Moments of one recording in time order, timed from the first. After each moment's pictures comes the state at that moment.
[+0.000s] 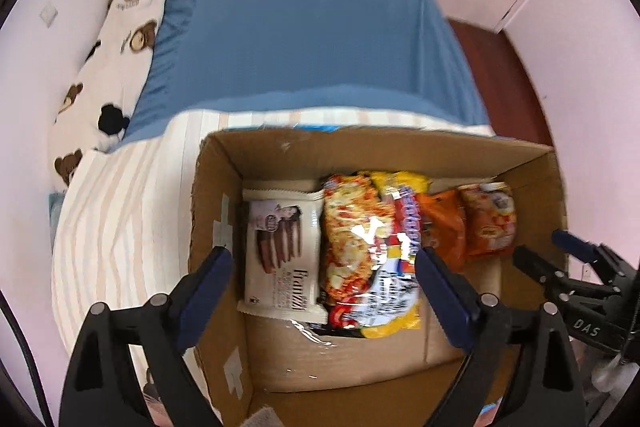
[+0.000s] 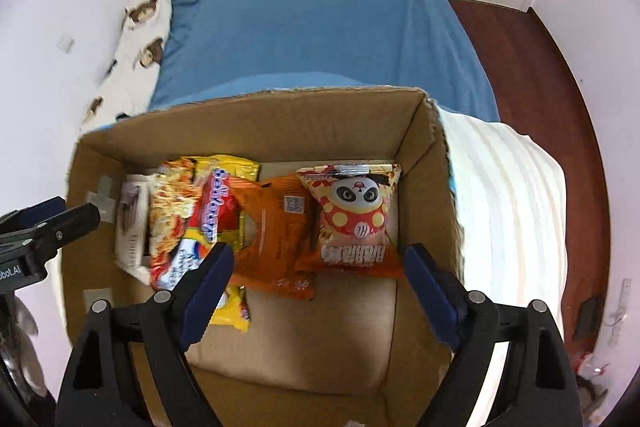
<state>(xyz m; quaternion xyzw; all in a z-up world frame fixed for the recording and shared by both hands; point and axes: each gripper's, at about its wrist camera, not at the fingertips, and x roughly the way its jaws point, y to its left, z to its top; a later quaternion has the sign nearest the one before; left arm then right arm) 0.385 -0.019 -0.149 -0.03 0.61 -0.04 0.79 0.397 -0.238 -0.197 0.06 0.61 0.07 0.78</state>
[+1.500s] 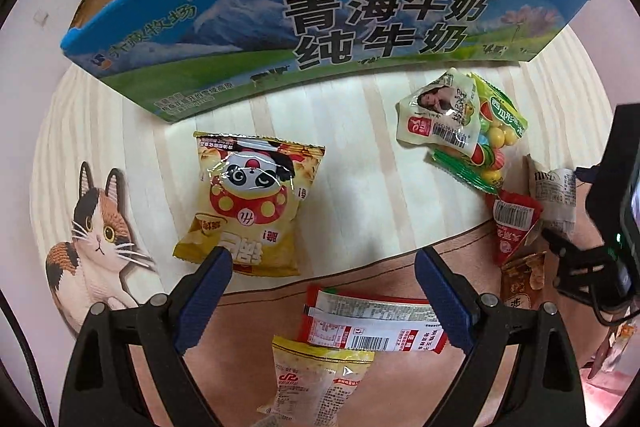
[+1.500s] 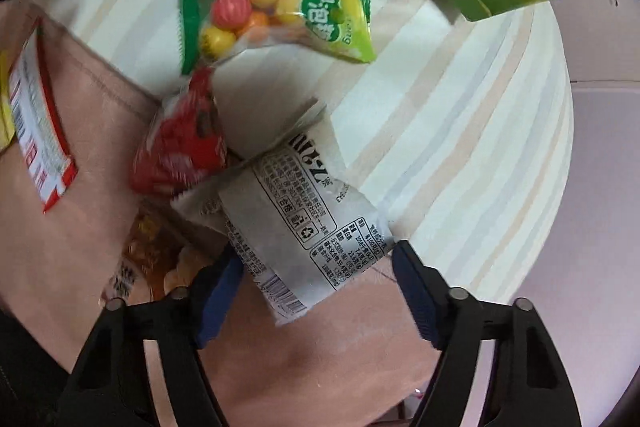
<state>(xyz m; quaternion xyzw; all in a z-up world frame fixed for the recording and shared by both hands) 0.131 -0.078 -0.259 0.09 0.65 -0.05 0.75 0.113 -0.232 -0.339 -0.32 0.69 0.12 0.64</state>
